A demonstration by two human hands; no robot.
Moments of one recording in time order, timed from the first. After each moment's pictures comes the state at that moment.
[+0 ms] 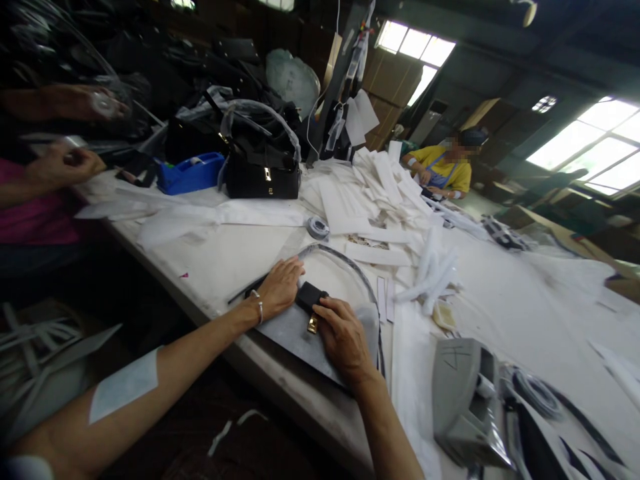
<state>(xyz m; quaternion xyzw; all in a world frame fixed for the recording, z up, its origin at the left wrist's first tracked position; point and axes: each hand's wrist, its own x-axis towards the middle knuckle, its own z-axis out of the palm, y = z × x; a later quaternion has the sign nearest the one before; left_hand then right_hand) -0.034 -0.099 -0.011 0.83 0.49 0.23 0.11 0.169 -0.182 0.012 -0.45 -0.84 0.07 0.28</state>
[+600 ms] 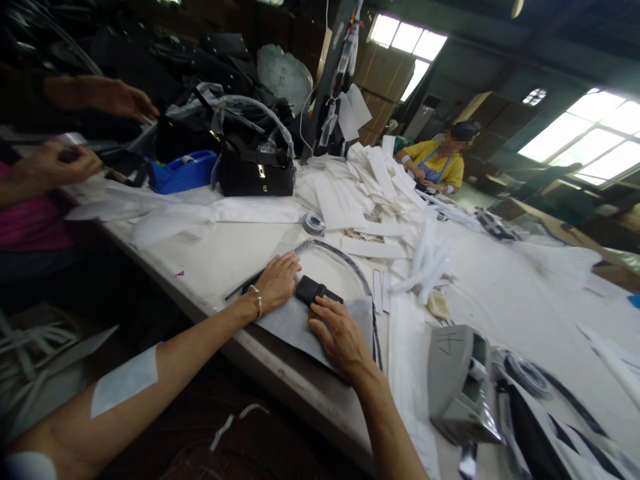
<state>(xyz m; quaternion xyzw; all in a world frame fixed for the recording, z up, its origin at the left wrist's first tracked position) -0.031 -0.099 -0.003 0.83 0.50 0.21 0.12 0.170 -0.197 0.023 -0.53 -0.80 0.18 0.22</state>
